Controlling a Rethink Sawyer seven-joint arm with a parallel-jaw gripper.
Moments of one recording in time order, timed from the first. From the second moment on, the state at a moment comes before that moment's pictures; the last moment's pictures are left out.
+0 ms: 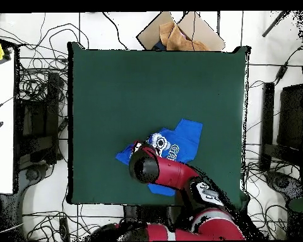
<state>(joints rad) -0.31 -0.57 0.06 2.04 -0.02 -0.02 1.80</state>
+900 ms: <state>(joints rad) -0.41 -0.47 -0.01 2.04 -0.25 -0.15 1.80</state>
